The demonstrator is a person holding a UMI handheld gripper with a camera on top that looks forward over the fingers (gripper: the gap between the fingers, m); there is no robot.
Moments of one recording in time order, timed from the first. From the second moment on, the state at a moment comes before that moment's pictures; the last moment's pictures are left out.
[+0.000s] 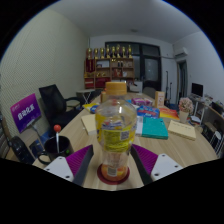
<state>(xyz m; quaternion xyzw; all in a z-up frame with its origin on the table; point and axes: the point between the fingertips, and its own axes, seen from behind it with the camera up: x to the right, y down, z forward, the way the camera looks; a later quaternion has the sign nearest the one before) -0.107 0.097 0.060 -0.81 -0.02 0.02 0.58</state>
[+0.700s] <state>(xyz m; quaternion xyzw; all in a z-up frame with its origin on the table) -0.143 -0.117 0.196 -0.86 0.00 0.05 0.50</state>
